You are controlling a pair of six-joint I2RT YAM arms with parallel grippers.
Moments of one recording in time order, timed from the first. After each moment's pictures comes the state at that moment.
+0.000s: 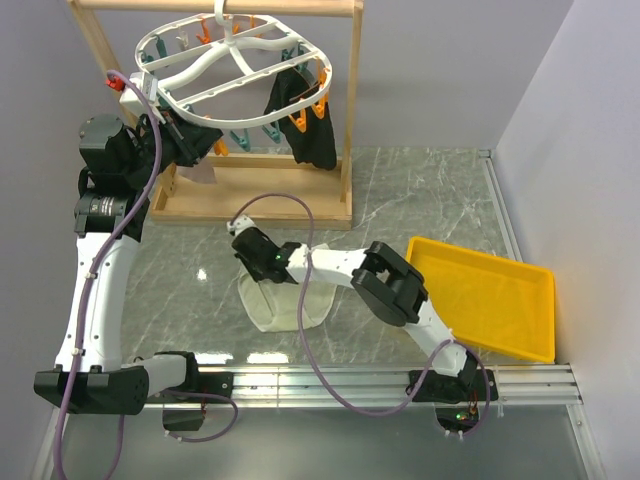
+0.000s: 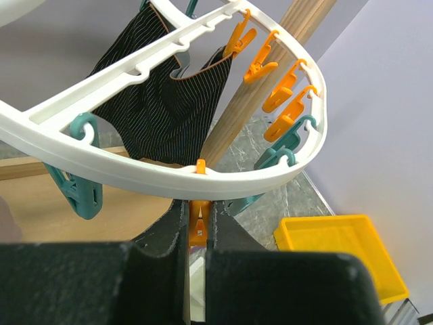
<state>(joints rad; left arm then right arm) -0.02 1.20 1.52 -0.32 0.53 -0.43 1.05 2.29 1.72 -0.25 0.25 0.26</state>
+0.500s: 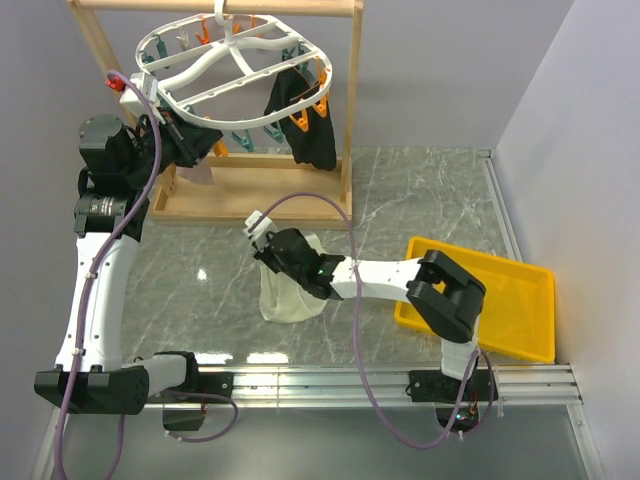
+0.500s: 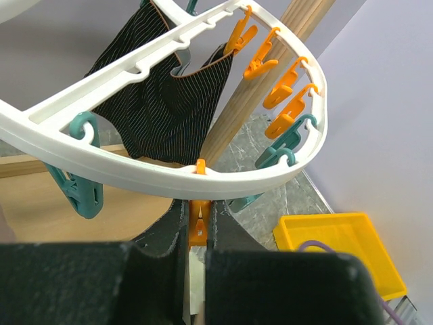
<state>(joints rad) -0.02 1.20 1.52 -0.33 0.54 -0.43 1.05 1.90 1.22 0.23 0.27 -0.09</state>
